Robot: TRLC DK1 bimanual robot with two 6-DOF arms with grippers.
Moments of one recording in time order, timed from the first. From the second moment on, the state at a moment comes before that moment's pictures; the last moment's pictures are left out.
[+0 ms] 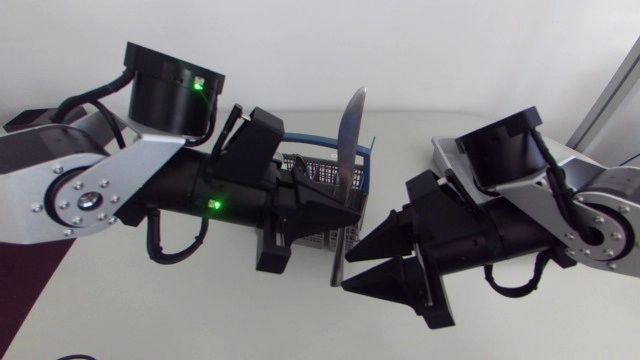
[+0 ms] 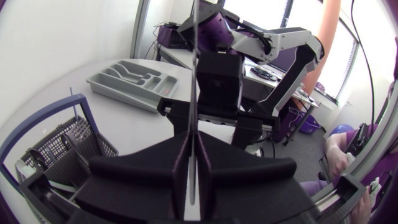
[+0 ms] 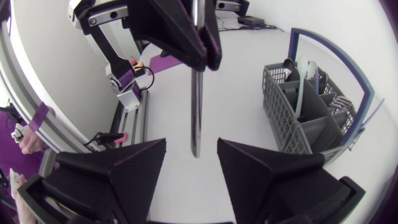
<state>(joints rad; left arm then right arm) -0.66 1.35 0.93 -0.14 0.78 0.16 0.51 1.20 0.72 -0.40 -0.82 -0.39</state>
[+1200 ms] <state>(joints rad) -0.63 1.36 0.97 -0.15 0.82 0.13 0.54 1.23 0.73 -0.37 -0.85 -0.34</state>
